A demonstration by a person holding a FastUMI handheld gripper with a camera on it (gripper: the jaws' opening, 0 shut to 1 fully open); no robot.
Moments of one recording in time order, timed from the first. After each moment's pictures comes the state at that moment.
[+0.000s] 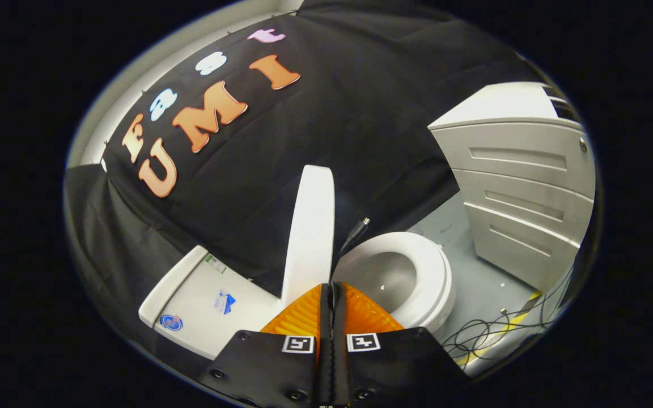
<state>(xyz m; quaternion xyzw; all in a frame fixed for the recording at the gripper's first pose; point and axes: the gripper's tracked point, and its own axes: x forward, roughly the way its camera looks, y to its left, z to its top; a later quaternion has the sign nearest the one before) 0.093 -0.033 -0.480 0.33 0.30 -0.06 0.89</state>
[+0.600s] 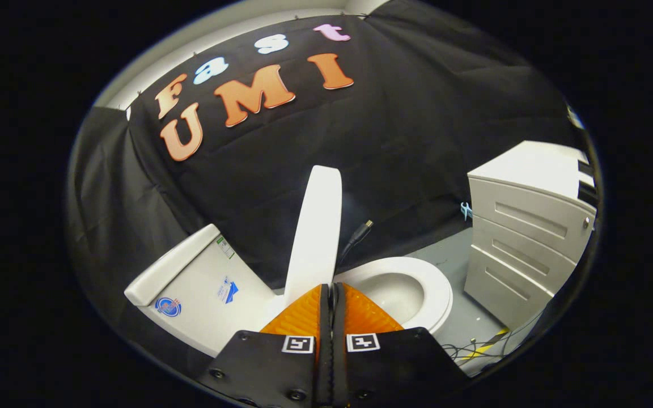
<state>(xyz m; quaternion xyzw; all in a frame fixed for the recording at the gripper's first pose) 0.116 0.033 -0.408 0.20 0.29 -0.02 0.94</state>
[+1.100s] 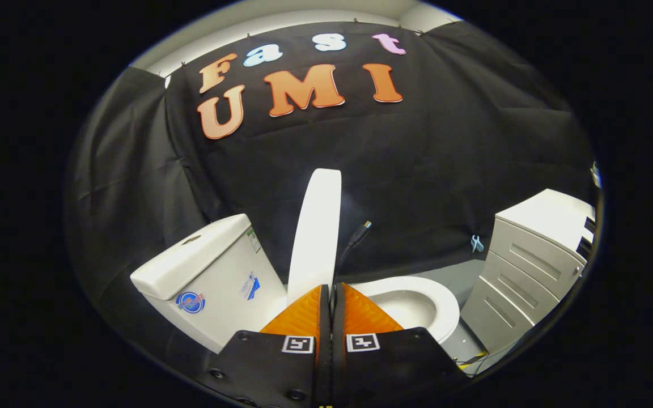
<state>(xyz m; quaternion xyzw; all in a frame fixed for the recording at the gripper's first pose) 0.135 0.114 -0.347 0.13 0.27 0.02 0.95</state>
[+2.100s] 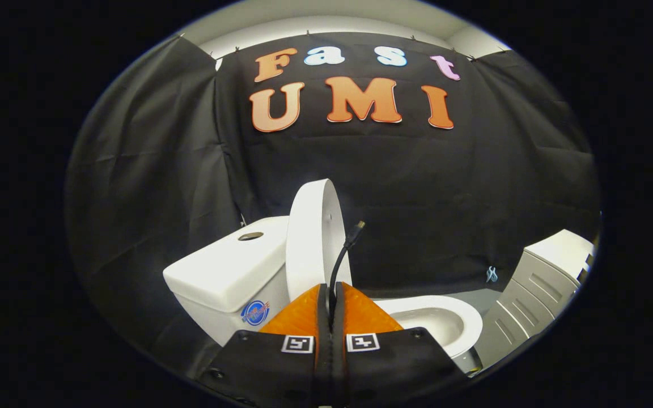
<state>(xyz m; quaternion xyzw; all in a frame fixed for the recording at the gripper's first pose) 0.142 0.258 -0.307 0.05 0.23 0.08 0.97</state>
